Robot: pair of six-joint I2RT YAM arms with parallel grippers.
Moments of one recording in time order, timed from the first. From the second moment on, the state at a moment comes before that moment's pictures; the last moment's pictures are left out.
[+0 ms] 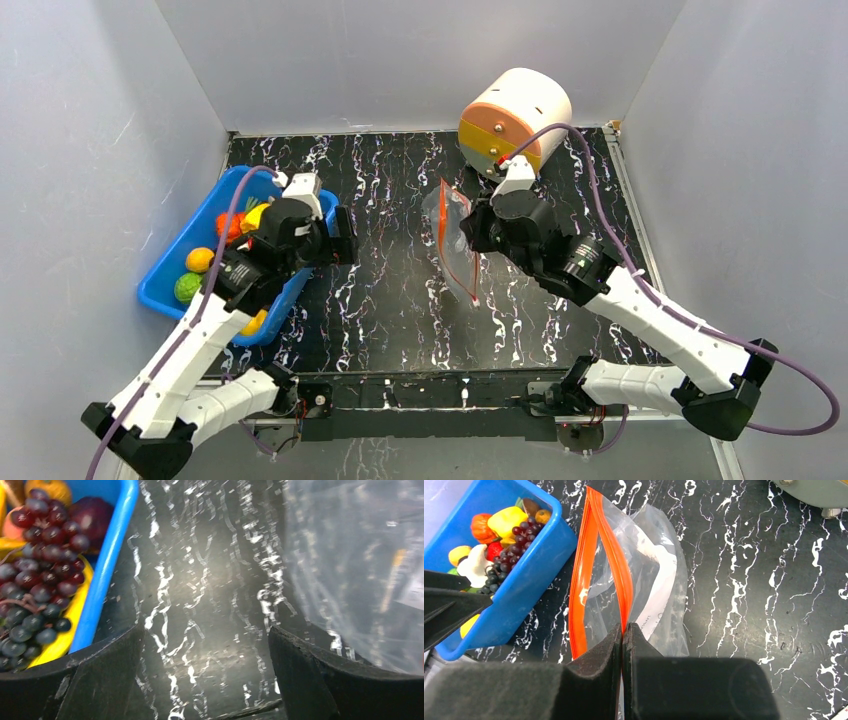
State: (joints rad) left arm -0.57 0.91 1.09 -0.79 -0.19 -0.45; right arm 0.87 1.08 1.21 -0.55 0.36 0.55
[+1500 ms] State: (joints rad) left arm -0.07 1.30 1.06 -0.82 -0.31 -0.36; right arm 0.87 1.09 1.08 -0.47 0.21 0.48
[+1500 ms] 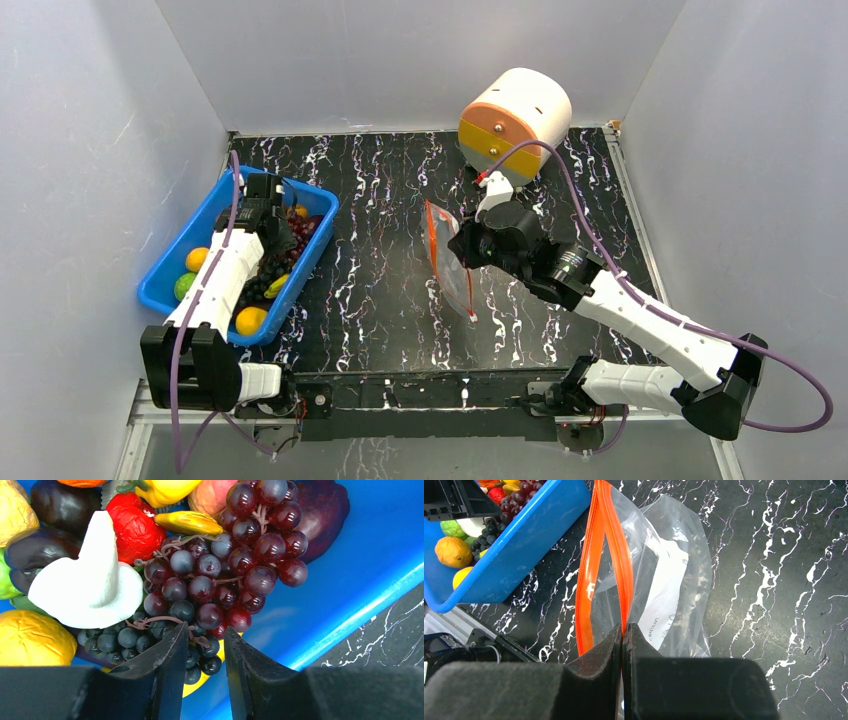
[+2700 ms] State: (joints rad) left arm -0.06 1.28 1.05 -0.82 -0.20 -0.30; right arm 0.87 1.07 1.08 -0.46 0.17 0.48
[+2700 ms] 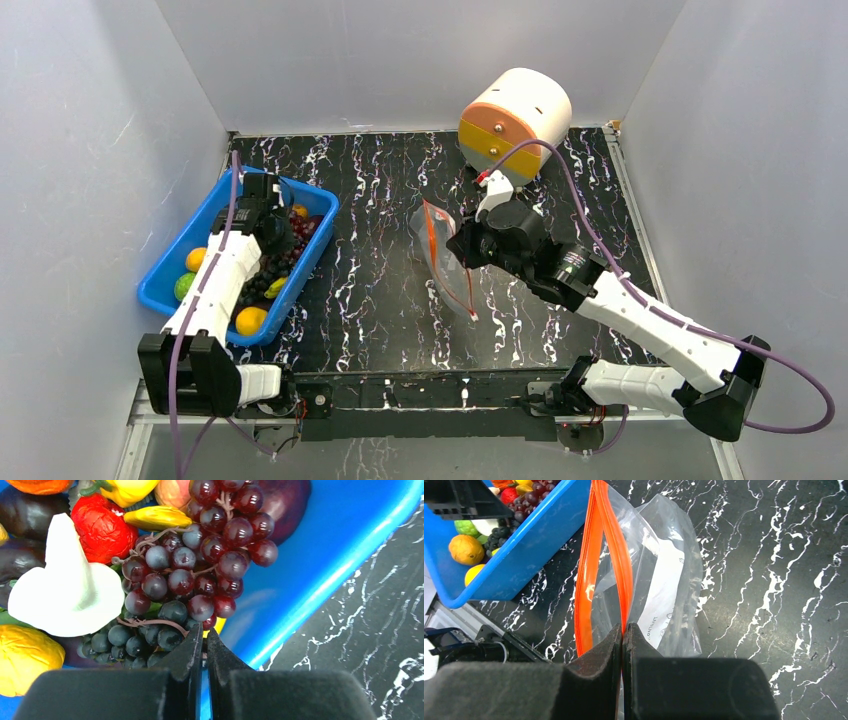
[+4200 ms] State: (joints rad) left arm -0.06 0.84 0.96 -0.17 0.77 -0.86; right arm 0.85 1.48 1.12 -0.03 0.10 0.77
